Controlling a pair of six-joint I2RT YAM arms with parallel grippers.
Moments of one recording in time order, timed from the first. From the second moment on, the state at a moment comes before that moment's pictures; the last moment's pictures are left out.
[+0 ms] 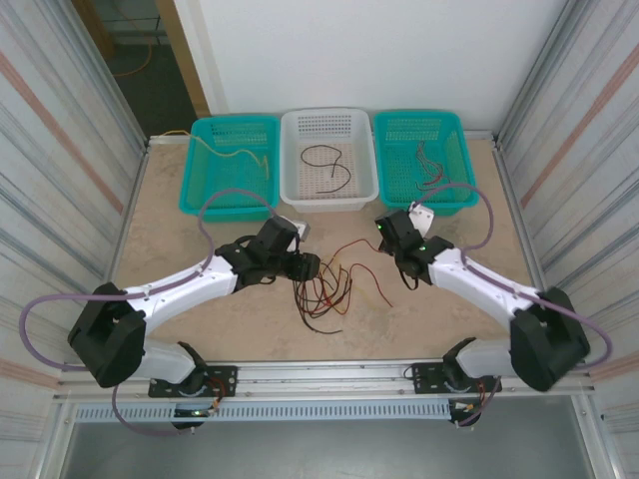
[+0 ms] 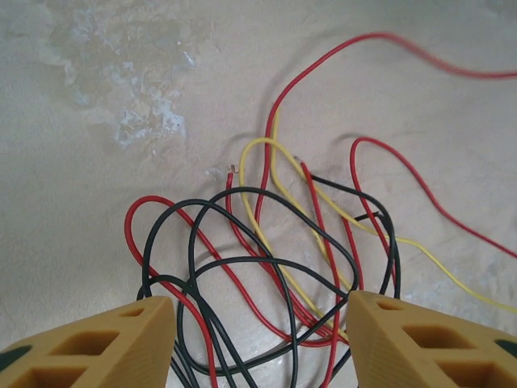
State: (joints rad) left arm -0.78 1.37 0.86 -0.36 0.04 -0.44; right arm 0.61 1.26 0.81 -0.45 0.53 0.87
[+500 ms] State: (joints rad) left arm -0.83 1.30 0.86 -0.33 -0.07 -0.40; right arm 0.59 1.04 1.13 -0.58 0.57 0.62
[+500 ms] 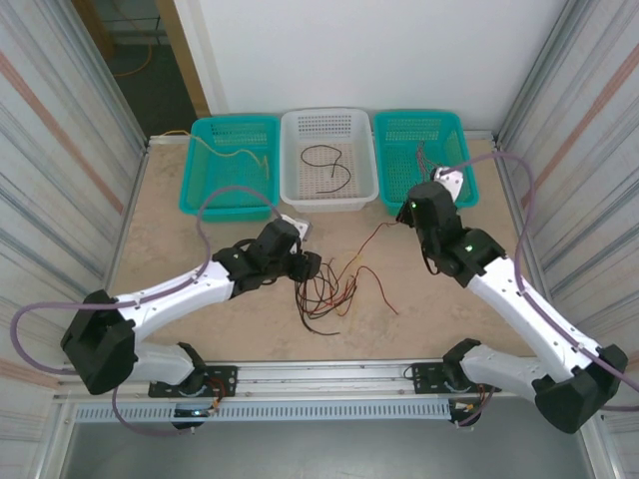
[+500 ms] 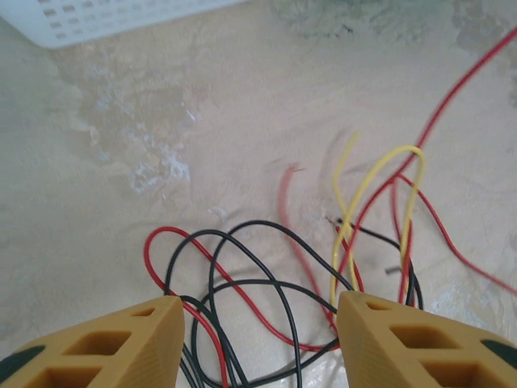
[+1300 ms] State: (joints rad) left arm -0.87 1.22 0.87 -0.22 0.00 -0.38; right arm 0.38 1.18 1.58 -0.59 0.40 0.44
